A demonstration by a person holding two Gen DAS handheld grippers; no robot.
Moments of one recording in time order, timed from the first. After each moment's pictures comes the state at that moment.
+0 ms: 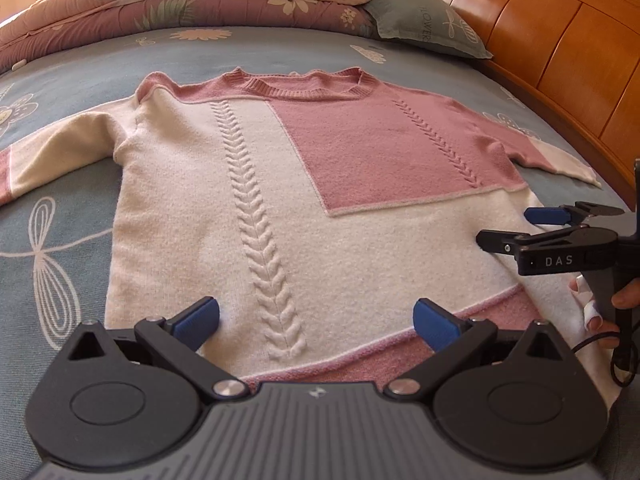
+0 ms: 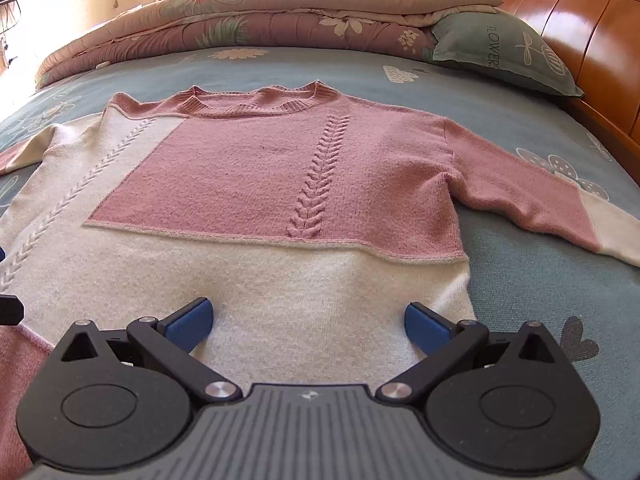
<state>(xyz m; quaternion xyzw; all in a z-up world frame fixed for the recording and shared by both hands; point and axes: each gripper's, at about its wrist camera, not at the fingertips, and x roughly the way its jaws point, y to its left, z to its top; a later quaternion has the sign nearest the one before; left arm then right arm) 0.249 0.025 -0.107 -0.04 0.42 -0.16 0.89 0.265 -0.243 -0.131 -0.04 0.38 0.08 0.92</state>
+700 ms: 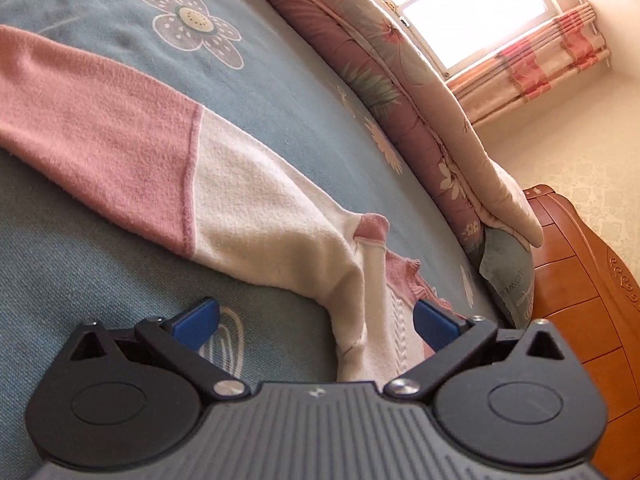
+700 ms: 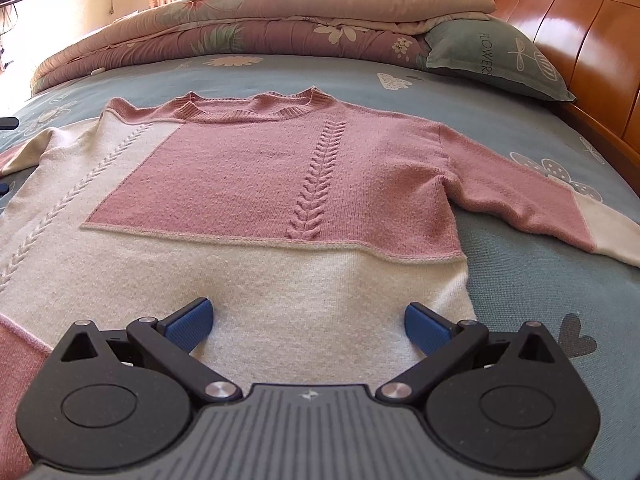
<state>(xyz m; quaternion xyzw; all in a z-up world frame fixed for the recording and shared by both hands) 0.354 0.220 -0.139 -0.41 0.31 -0.02 0.86 0.261 -0.242 -0.133 -0.04 0.37 0.07 0.93</state>
